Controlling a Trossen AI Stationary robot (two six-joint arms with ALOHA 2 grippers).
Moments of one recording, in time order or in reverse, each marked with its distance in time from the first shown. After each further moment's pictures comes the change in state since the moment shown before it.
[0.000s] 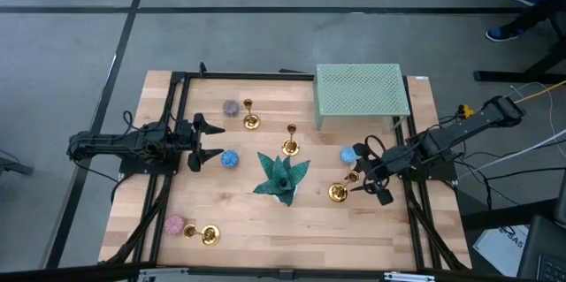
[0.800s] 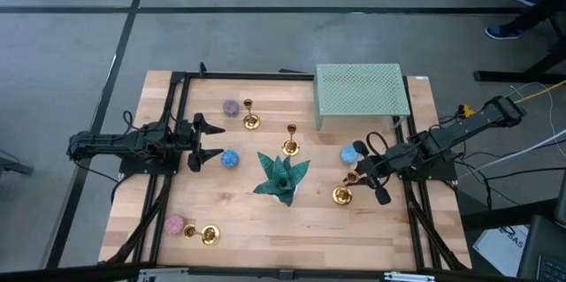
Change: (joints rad) left arm 0.000 0.000 0.000 0.000 0.000 0.000; right arm -0.006 -0.001 0.018 0.080 0.027 0.096
